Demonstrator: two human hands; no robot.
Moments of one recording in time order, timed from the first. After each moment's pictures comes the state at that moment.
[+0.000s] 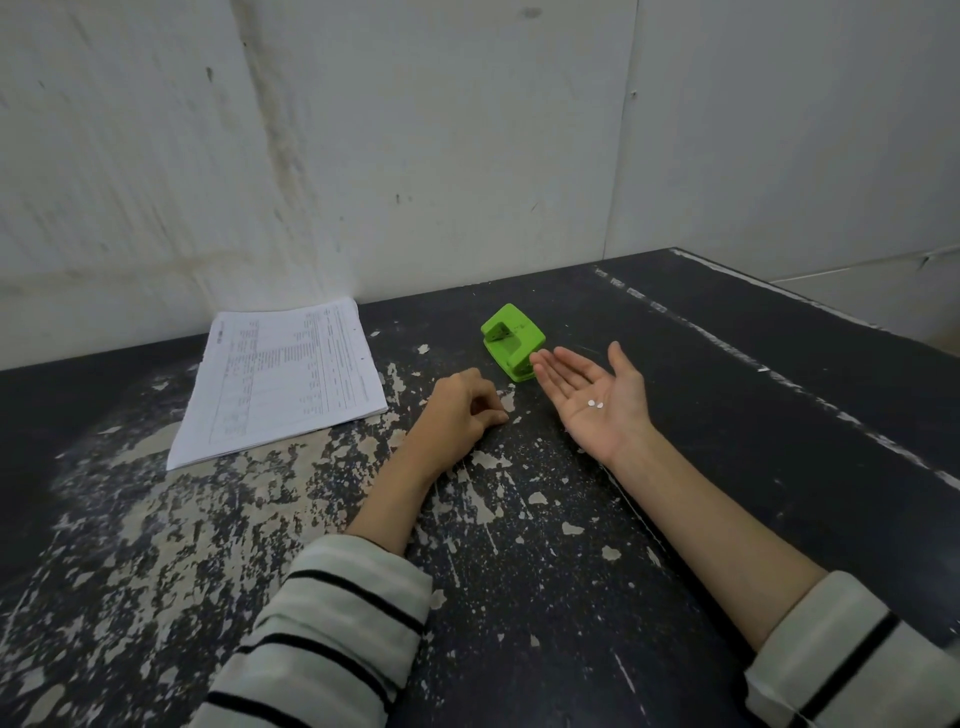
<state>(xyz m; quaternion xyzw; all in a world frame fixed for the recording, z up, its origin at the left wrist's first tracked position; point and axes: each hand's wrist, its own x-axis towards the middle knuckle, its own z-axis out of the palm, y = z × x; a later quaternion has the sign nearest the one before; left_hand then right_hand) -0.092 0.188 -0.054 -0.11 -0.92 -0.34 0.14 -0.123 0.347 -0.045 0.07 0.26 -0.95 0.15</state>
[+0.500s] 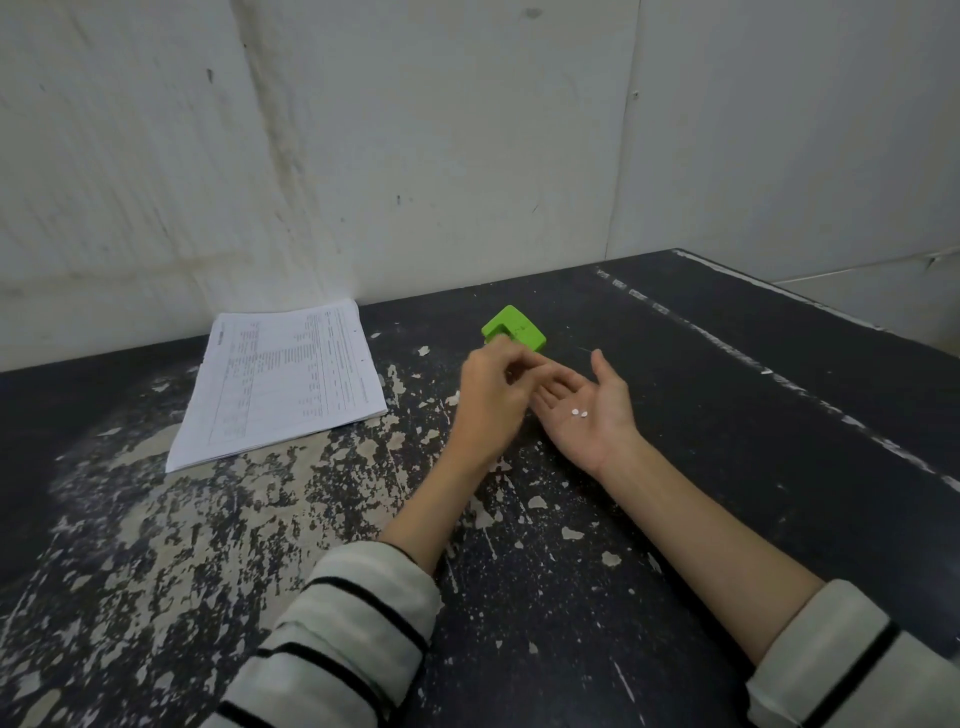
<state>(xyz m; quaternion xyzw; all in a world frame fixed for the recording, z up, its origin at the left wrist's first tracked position) -0.086 0.234 -0.028 -0.10 -0.83 -0.47 0.29 -0.116 0.336 -0.045 0.07 0.27 -0.94 0.19</state>
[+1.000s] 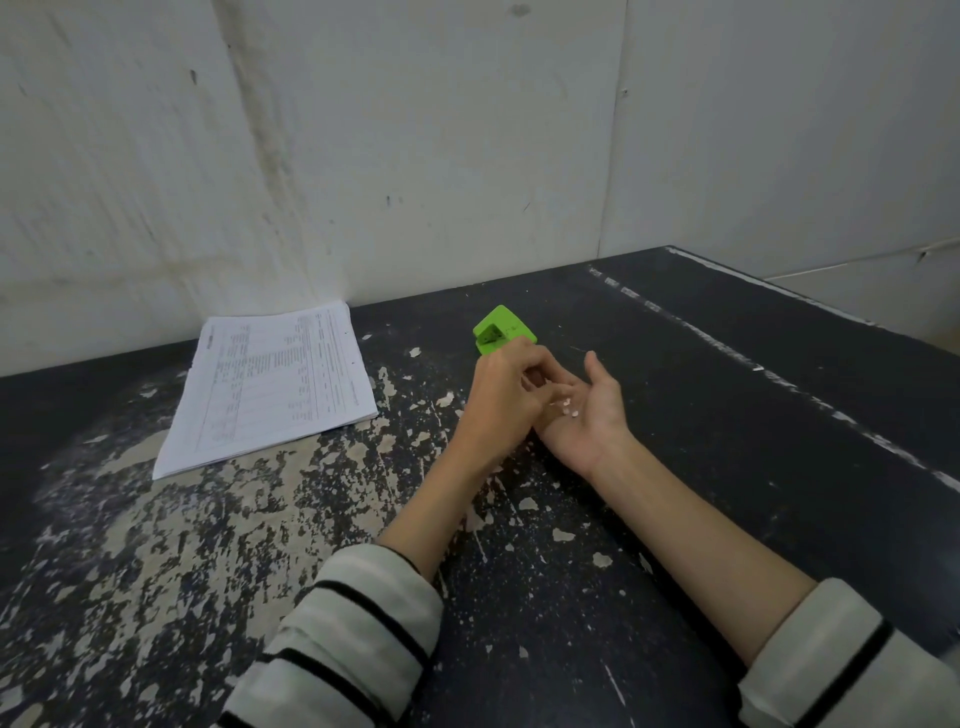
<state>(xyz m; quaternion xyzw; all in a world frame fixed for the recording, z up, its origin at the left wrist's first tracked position) -0.086 0.246 -0.025 -0.14 -0.85 -0.44 0.24 -0.113 0.338 -0.044 0.05 0.24 -0.94 0.22</state>
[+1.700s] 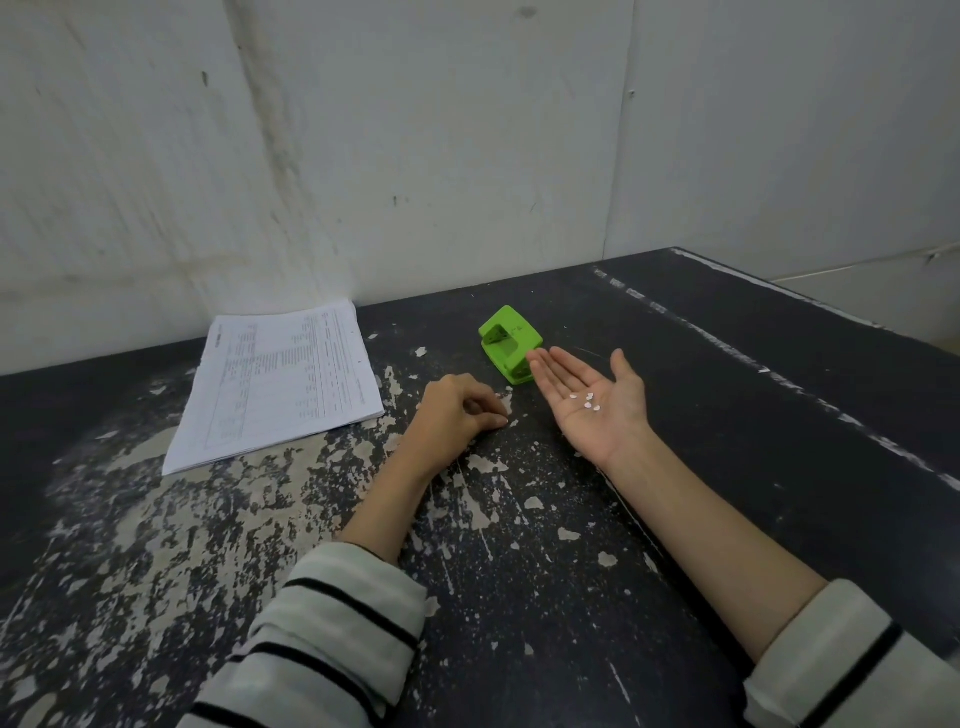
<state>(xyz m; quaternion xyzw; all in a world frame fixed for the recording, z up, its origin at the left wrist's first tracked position) -0.092 0.188 -0.049 -0.09 -0.92 -0.37 0.12 -0.119 0.346 -0.040 0.09 0.21 -0.96 0.16</state>
